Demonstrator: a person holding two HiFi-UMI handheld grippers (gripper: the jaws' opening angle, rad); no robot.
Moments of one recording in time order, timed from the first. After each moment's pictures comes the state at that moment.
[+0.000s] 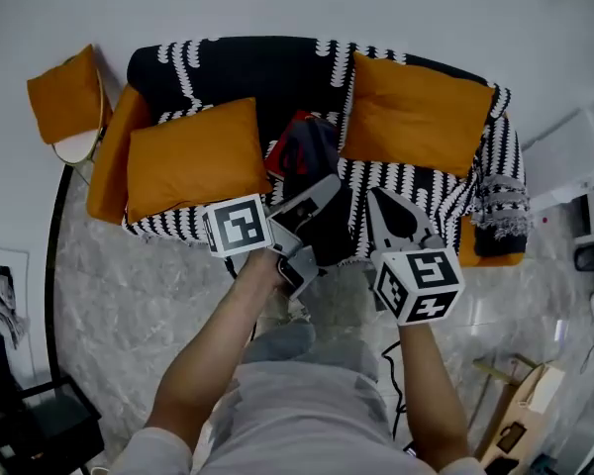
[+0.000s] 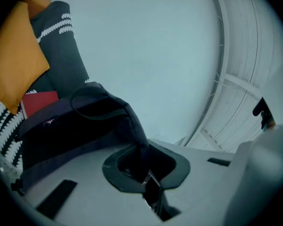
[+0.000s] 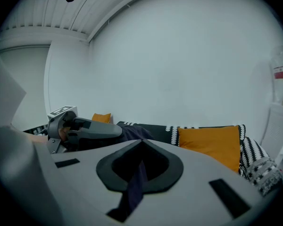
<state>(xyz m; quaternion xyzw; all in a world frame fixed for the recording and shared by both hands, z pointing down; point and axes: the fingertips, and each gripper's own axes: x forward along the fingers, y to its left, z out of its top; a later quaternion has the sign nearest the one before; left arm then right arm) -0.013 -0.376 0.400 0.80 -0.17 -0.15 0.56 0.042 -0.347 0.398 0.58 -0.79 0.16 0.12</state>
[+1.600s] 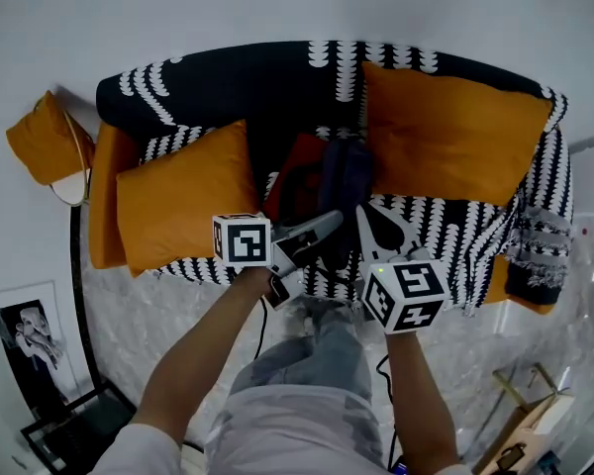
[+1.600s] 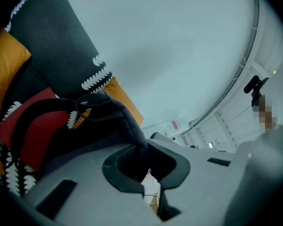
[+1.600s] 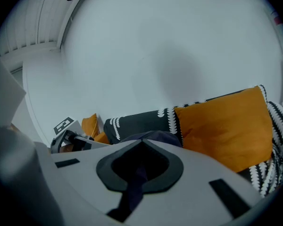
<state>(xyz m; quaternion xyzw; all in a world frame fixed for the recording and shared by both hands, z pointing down) 0.058 -0.573 0.571 0.80 -0.12 0.02 0.59 0.092 -0.577 0.549 0.55 -0.77 0.31 0.09</state>
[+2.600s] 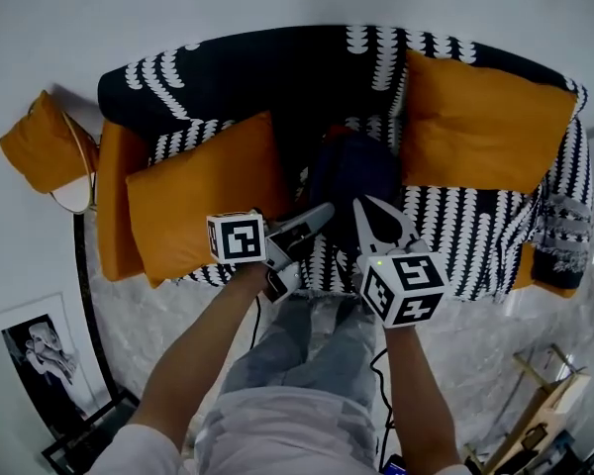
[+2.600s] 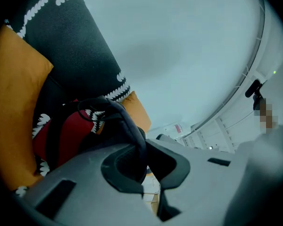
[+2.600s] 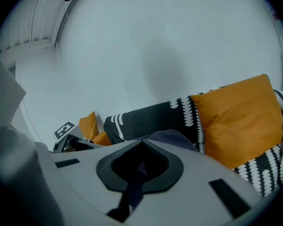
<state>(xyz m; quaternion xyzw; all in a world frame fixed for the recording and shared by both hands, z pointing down) -0.054 -0.612 0.611 0.78 -0.13 0.02 0.61 -0.011 -0.611 0.581 0.56 -0.75 0.33 0.09</state>
